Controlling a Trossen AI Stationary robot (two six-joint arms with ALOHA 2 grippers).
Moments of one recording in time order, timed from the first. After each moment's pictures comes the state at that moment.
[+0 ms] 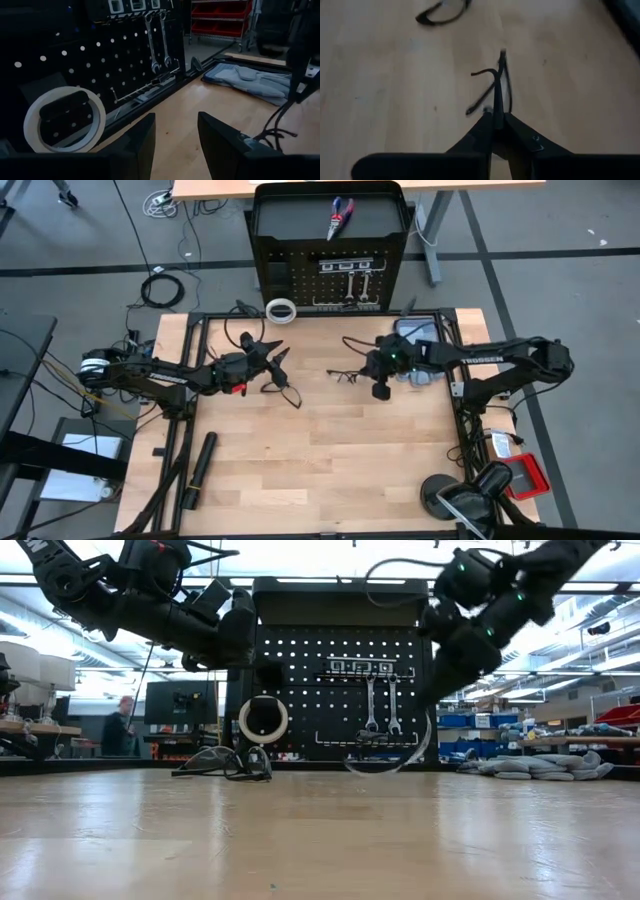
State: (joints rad) left arm 0.16 1.25 0.40 0.70 -0.58 -0.06; right arm -0.29 1.28 0.65 -0.13 -0.07 -0.14
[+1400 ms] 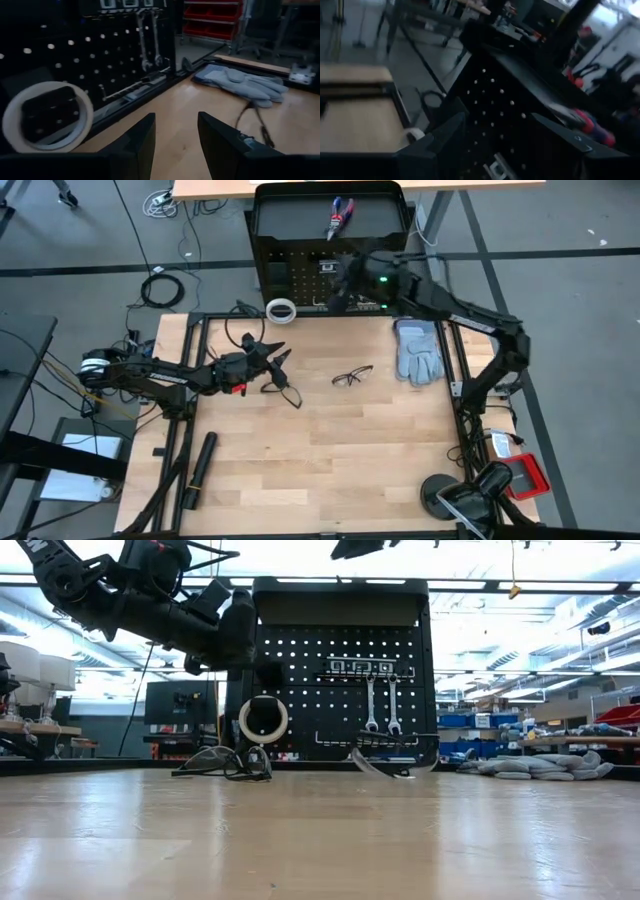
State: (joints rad) left arm 0.16 1.25 0.40 0.70 -0.53 -0.11; right arm -0.33 1.62 1.77 -0.35 0.43 -0.40
